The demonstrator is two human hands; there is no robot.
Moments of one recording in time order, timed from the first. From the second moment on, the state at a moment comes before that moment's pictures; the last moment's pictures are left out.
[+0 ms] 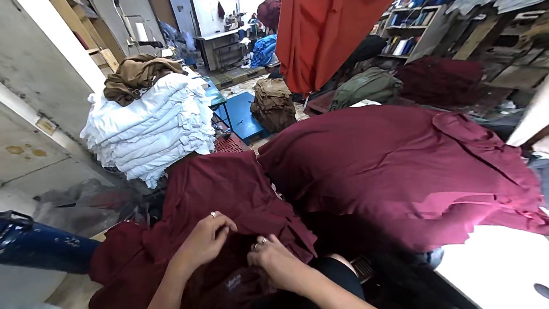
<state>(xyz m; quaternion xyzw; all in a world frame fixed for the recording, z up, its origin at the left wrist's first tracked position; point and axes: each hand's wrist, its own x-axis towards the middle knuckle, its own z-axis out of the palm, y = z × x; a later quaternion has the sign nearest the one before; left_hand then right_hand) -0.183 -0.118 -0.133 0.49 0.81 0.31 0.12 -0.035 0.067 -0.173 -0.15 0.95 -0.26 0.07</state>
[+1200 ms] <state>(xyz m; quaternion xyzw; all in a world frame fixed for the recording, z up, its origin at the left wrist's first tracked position) -0.166 -0.100 -0.181 0.56 0.77 0.31 0.08 0.007 0.085 -0.210 -0.15 0.95 -0.28 0.03</state>
